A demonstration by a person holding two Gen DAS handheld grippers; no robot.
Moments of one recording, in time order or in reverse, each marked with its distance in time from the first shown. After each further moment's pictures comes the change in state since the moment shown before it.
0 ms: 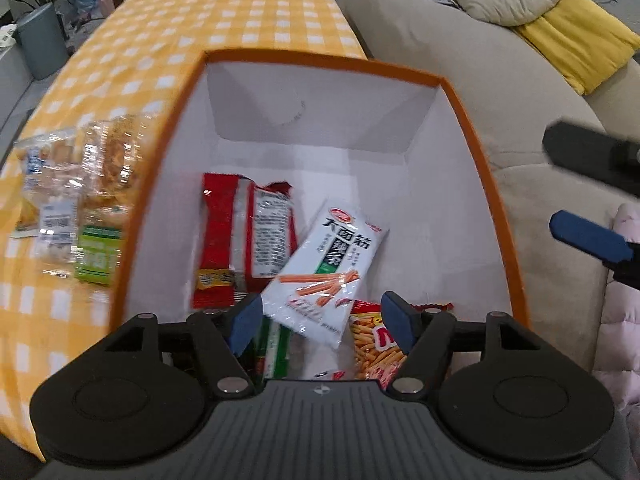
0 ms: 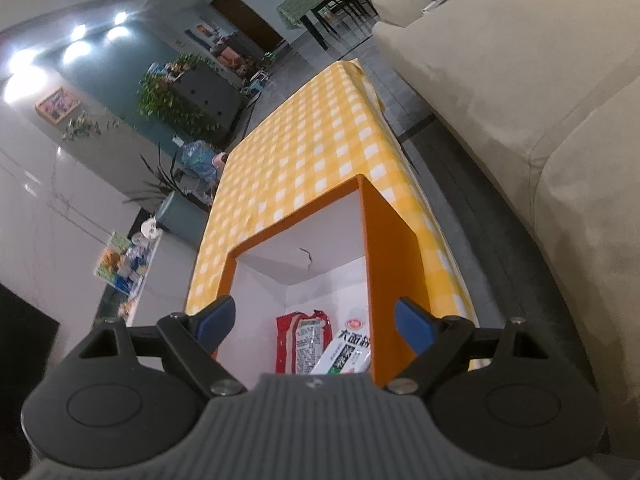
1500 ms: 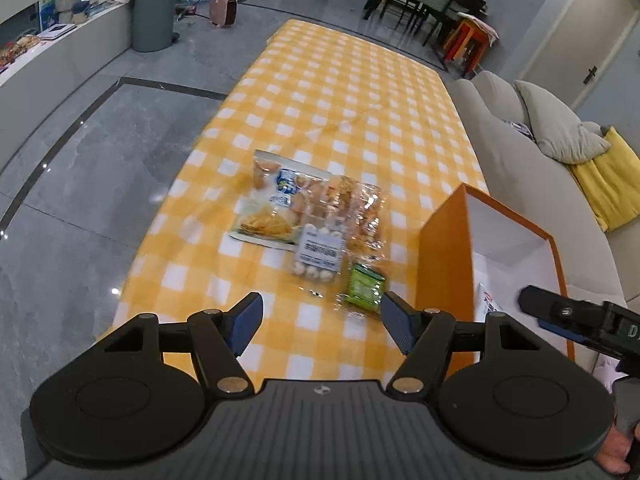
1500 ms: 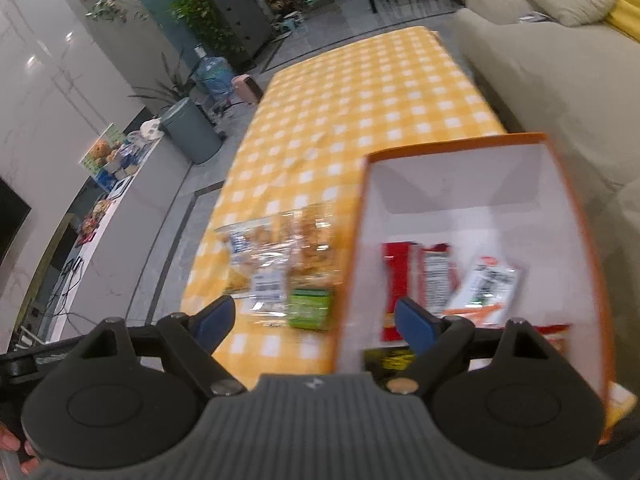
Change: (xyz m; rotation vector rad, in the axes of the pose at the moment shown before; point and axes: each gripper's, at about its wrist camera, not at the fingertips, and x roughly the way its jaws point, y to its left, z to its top) left arm -0.135 0.253 -0.029 -0.291 -0.182 -0.029; right arm 0.060 0.197 -0.088 -0.290 0.152 -0.101
